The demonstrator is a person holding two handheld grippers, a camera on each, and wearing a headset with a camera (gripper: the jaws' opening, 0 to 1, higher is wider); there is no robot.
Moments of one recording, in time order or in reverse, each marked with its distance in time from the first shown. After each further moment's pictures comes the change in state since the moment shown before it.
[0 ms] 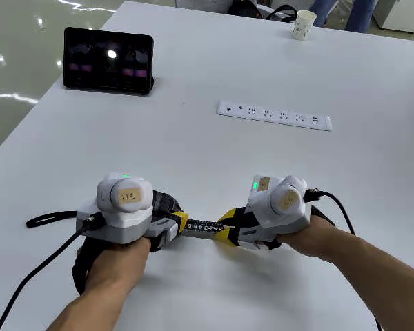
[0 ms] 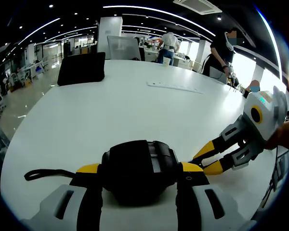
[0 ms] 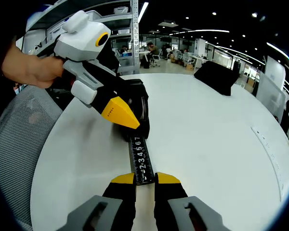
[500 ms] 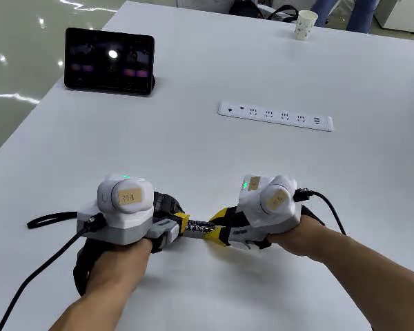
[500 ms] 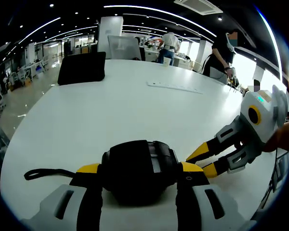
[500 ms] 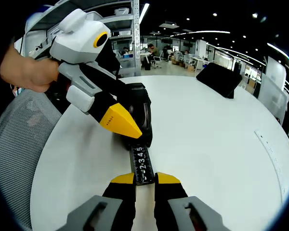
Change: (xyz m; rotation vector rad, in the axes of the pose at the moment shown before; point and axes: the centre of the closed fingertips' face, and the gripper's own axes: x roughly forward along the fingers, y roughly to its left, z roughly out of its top) left arm 0.001 0.000 0.000 -0.007 0.002 0.000; right arm 0.010 0.003 0.012 0.000 -0.016 0.010
